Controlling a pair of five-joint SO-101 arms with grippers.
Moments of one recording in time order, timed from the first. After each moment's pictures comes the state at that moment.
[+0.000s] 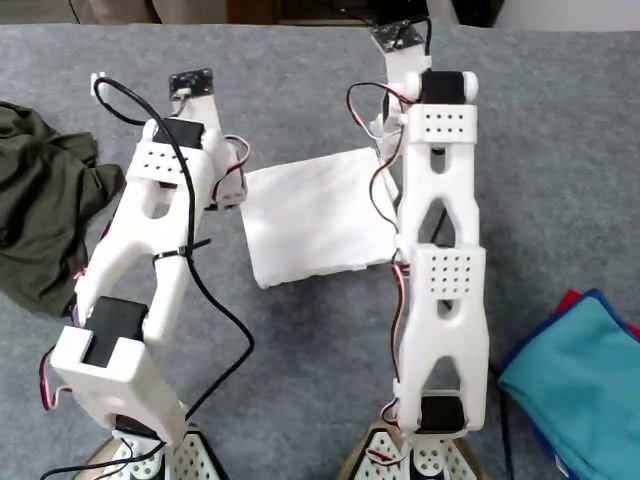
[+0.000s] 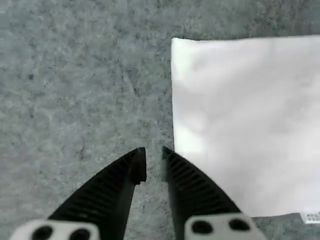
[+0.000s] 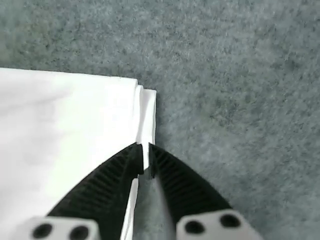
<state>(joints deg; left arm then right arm) 6.9 9.7 -3.1 76.3 9.3 -3.9 56.7 -75.1 101.3 6.5</state>
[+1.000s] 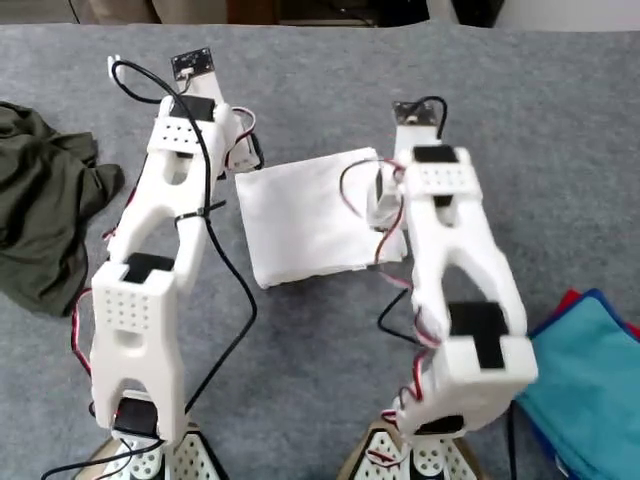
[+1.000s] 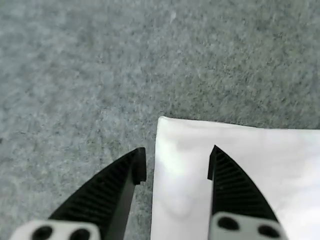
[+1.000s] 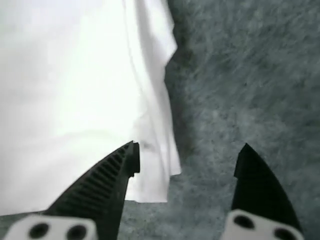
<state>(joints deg) 5.5 36.7 -33.6 76.0 15.4 -6.2 7.9 16.5 65.8 -14.5</state>
